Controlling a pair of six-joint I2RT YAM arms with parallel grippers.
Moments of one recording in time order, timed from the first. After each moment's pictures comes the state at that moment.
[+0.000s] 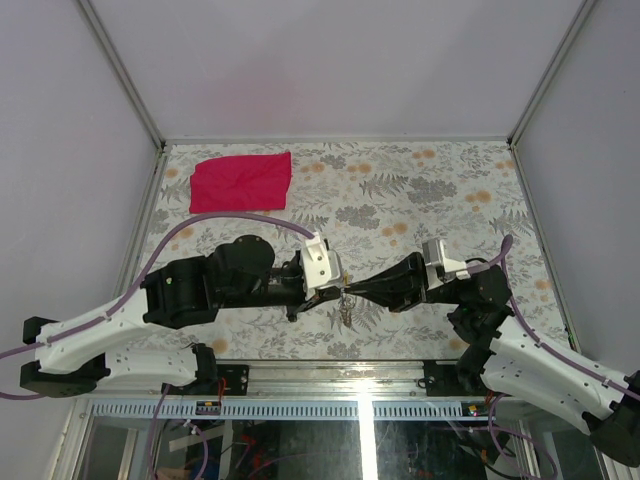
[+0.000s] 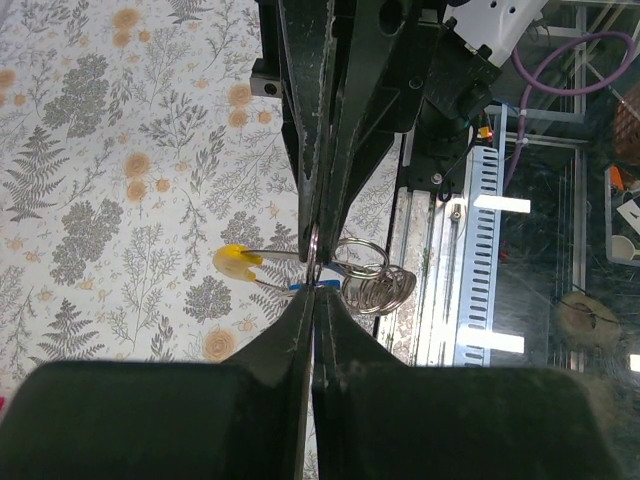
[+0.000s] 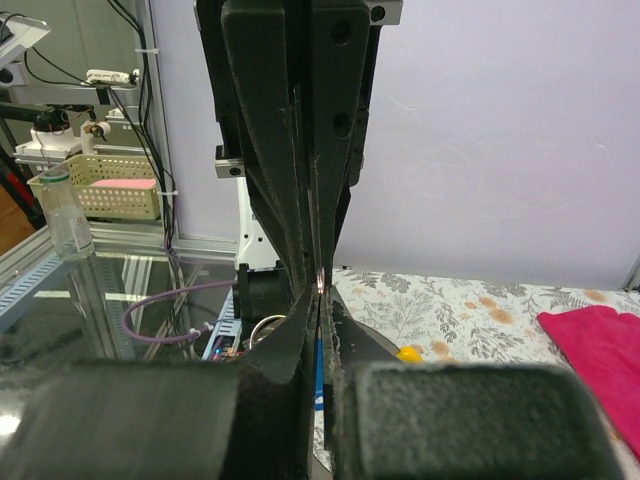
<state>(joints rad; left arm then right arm) -1.26 1.04 1.35 -0.70 0.11 0.10 0.84 0.73 0.51 0.72 -0.74 0.27</state>
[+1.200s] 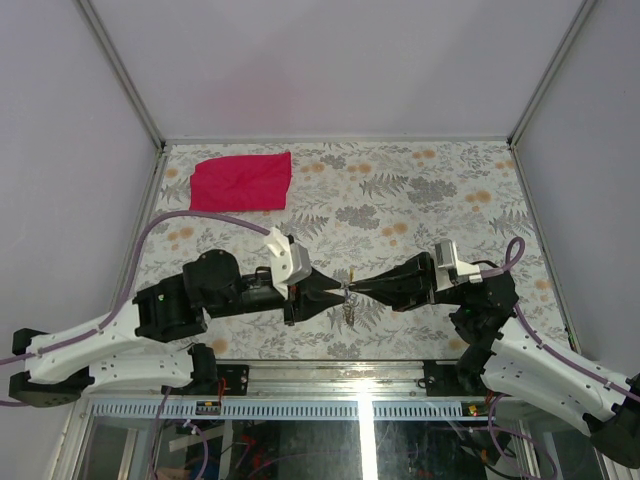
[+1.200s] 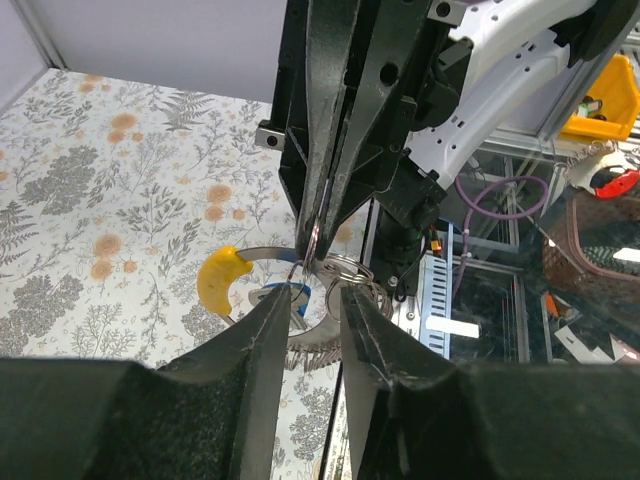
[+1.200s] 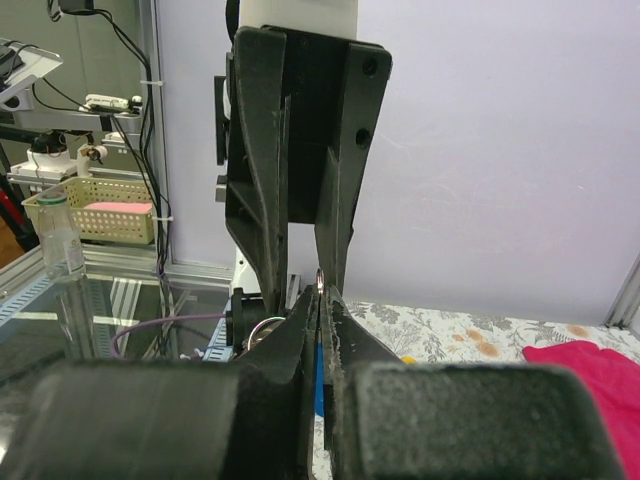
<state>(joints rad) -1.26 0.84 1.09 -0.32 0.10 -0.06 0.84 0.72 0.51 0.80 -0.72 0.30</state>
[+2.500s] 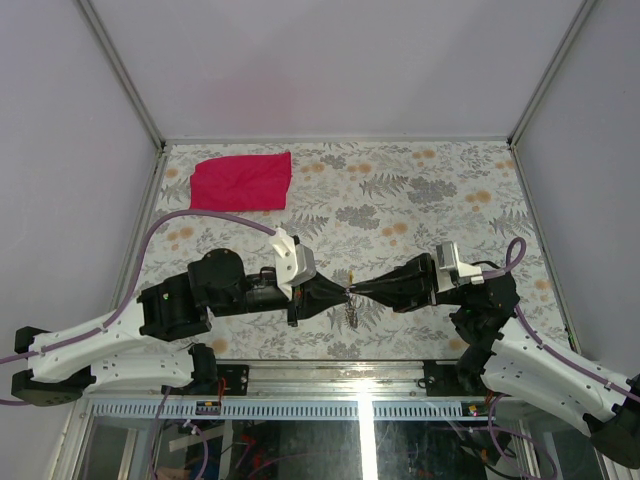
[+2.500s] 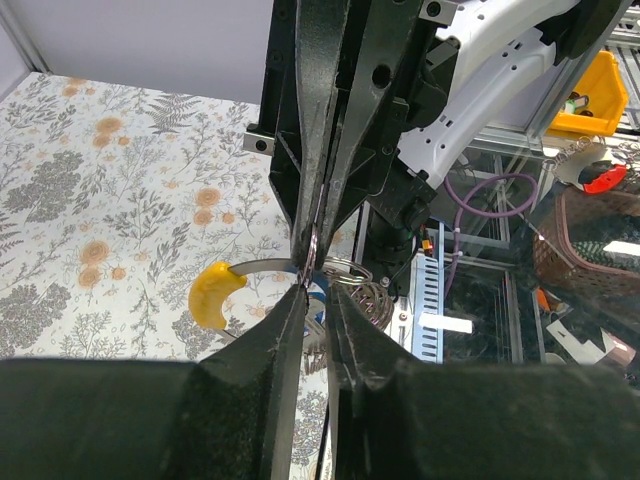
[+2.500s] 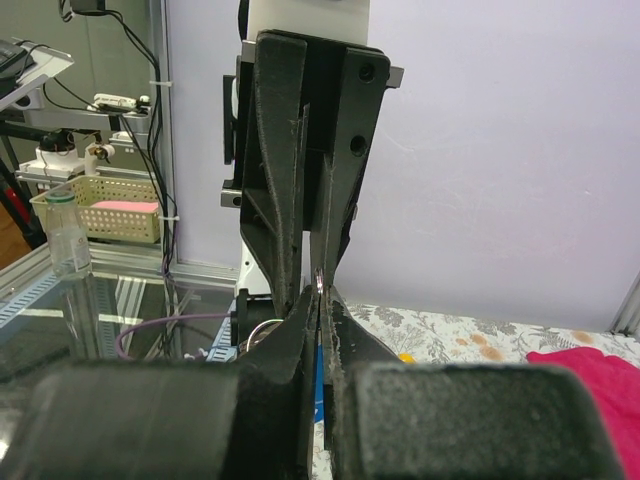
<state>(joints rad) -1.26 0.88 1.10 -0.30 0.15 -0.05 0.84 0.72 0.51 0.81 -0.74 0.30</state>
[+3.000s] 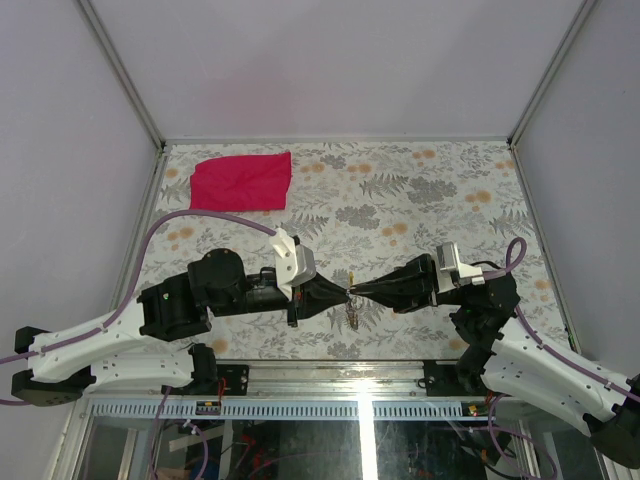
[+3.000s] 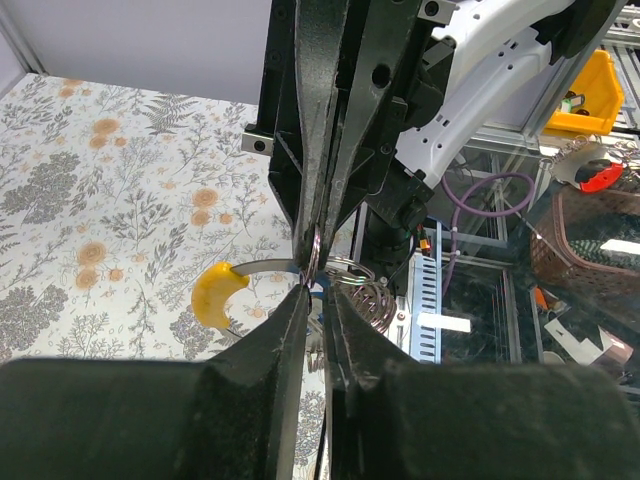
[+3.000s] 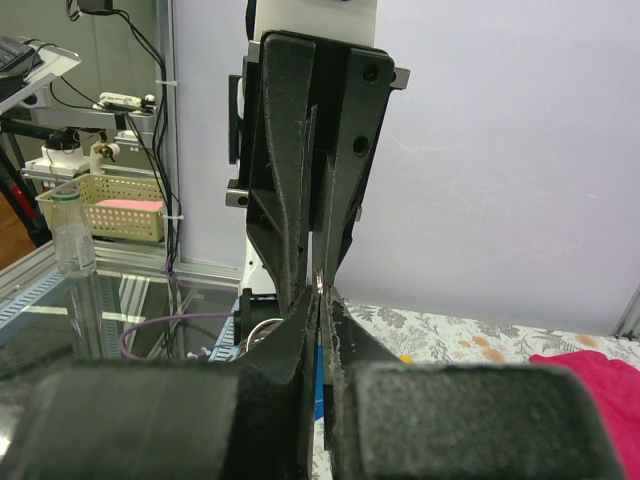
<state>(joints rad) -1.26 0.88 1.10 -0.30 0.16 -0.05 0.84 0.72 0.51 0.82 -0.75 0.31</state>
